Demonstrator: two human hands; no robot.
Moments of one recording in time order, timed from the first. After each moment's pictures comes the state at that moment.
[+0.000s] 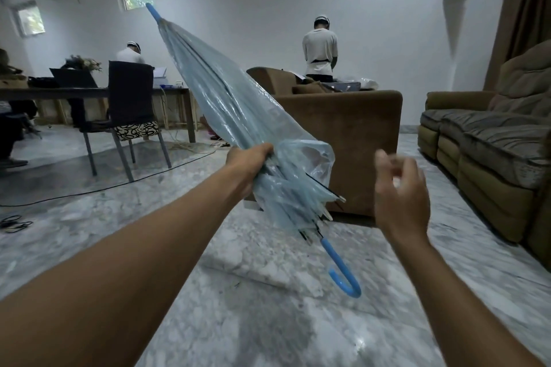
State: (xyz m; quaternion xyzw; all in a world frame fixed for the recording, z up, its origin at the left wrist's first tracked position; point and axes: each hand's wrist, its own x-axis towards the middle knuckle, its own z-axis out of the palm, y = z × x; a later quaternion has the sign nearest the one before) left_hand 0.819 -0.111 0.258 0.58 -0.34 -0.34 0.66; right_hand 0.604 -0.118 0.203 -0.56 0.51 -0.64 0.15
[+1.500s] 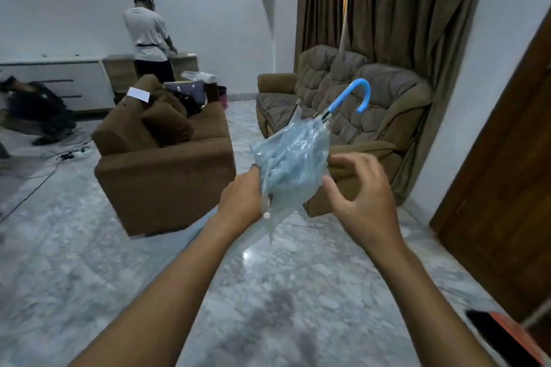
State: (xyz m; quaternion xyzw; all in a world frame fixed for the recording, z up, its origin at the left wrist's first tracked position) left_hand 0.554 0.081 0.834 0.54 -0.79 -0.15 0.23; right_hand 0.374 0.189 0.852 -0.60 0.61 -0.52 -0.03
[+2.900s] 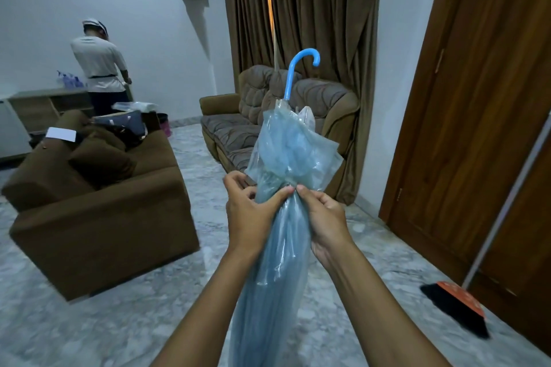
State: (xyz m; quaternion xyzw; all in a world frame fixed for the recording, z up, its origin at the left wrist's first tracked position) left_hand 0.471 0.134 0.851 0.39 -0.65 -0.39 0.53; right_hand 0.363 0.183 0.842 -0.15 0.48 -0.75 0.43
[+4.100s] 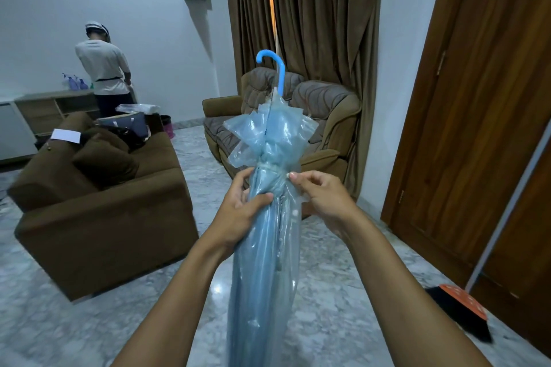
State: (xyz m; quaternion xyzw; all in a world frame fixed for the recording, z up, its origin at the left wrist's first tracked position) left_hand 0.497 0.122 0.868 0.26 -0.63 -0.63 0.38; right_hand 0.331 0.176 0.870 -0.38 0.56 -0.63 0.38
